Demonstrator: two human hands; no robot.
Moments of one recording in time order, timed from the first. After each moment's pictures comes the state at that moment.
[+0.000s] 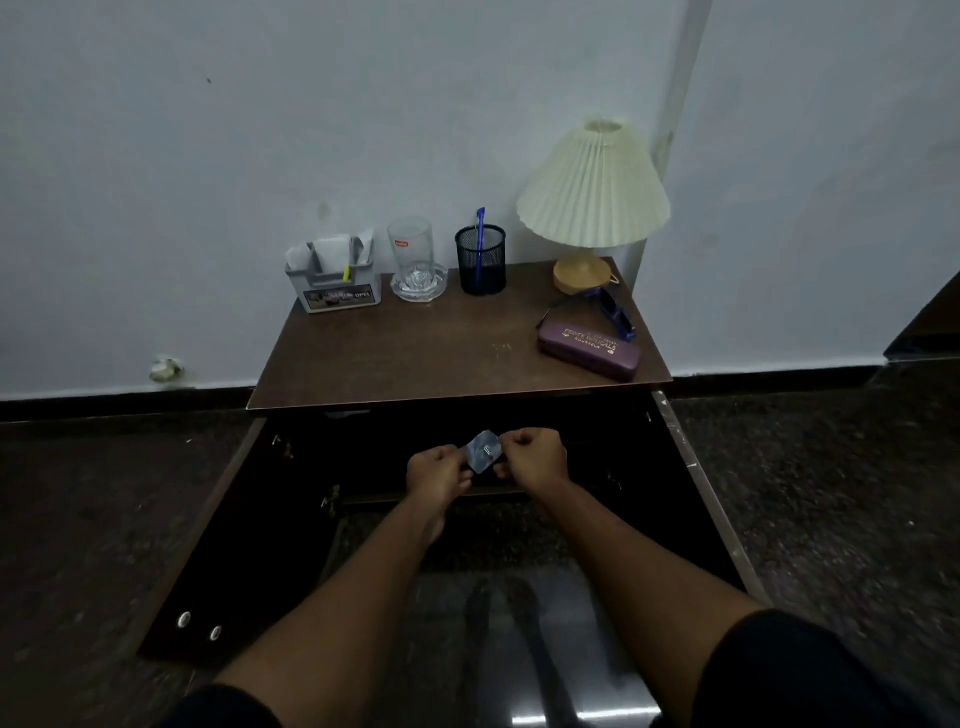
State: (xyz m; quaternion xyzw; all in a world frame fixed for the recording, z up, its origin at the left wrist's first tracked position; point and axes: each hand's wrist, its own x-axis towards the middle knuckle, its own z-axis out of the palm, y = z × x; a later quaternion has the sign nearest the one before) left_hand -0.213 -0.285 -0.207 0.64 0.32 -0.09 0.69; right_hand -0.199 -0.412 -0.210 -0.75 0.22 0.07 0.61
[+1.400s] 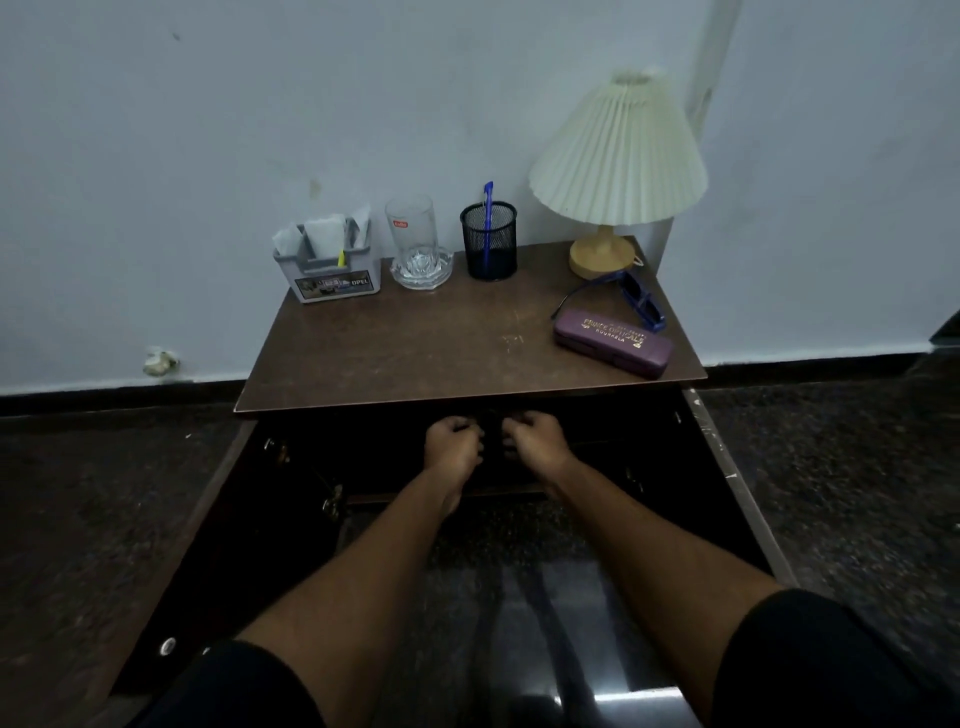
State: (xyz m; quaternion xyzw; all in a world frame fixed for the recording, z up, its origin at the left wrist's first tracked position) left_hand -0.158 -0.293 -0.224 0.72 0.27 -0.07 0.64; right_hand -0.150 -0.405 -0.234 -0.68 0.18 0.14 0.69
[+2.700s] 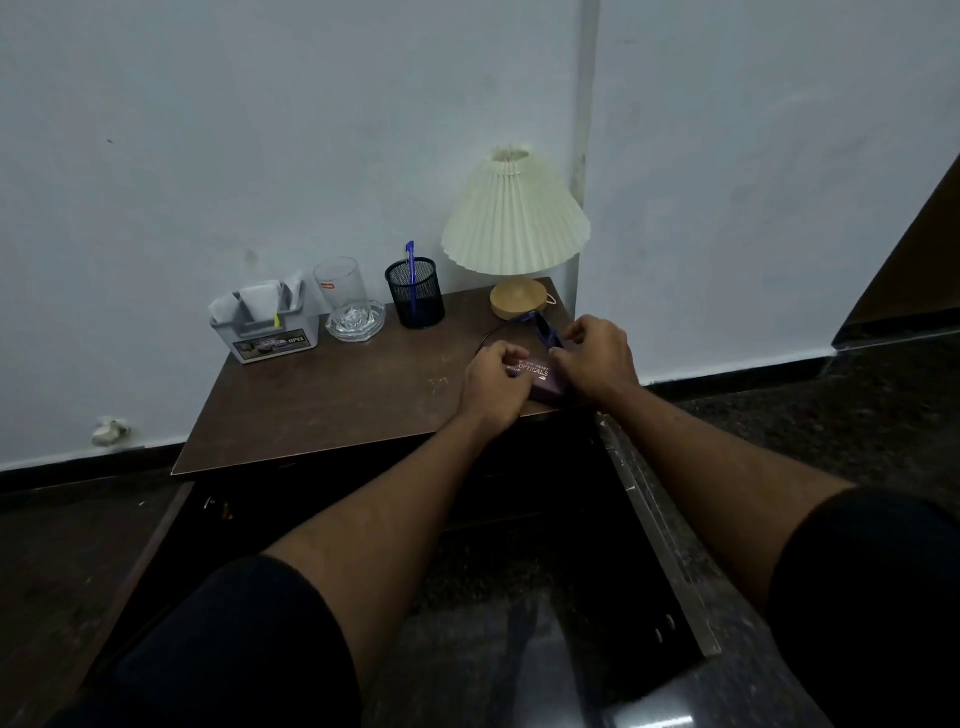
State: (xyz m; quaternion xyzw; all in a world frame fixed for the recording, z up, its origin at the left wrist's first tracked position) left_hand -0.120 -0.428 -0.107 0.88 -0.05 0.01 0.48; right_hand -0.108 -0.583 -0.108 -0.91 0.12 -0.14 0.37
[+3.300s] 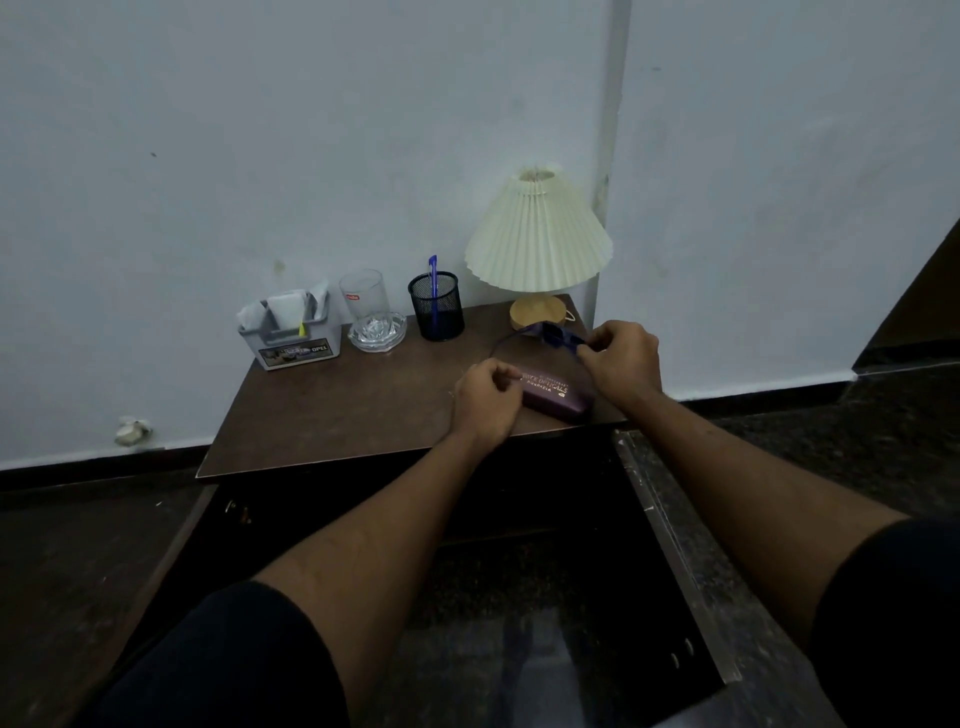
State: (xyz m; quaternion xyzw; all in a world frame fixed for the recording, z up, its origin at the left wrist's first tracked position) left_hand -0.120 -0.397 -0.105 0.87 0.00 0.05 0.48; right_hand -0.109 -0.582 -0.085 -0.88 0.14 -0.17 0.42
